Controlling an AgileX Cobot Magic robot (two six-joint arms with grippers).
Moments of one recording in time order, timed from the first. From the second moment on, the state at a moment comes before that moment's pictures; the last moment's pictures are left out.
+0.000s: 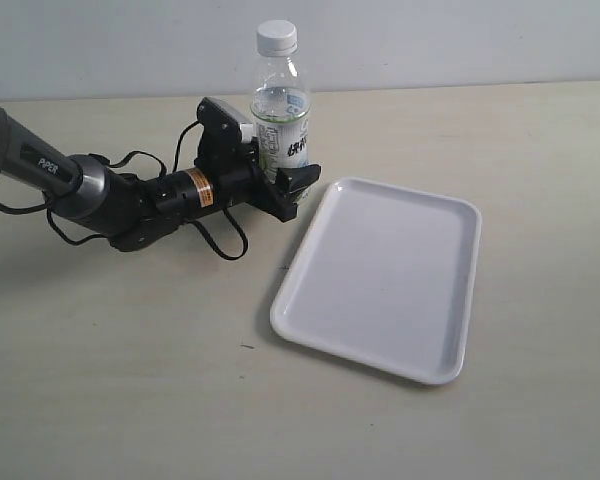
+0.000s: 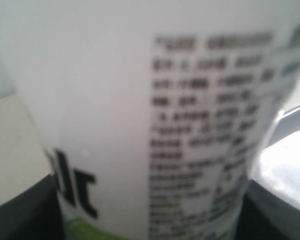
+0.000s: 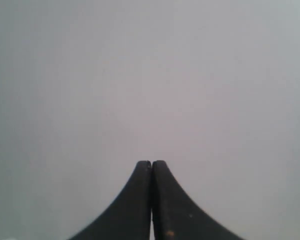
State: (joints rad) left arm -0.40 2.50 -1.36 0.66 -0.96 -0.32; right arm -0.05 0.60 -0.67 0.31 0.02 -0.22
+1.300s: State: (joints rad) left arm -0.40 2.50 -1.36 0.72 -0.98 -0.34; right arm -0.23 1.92 -1.47 0.88 0.73 -0.86
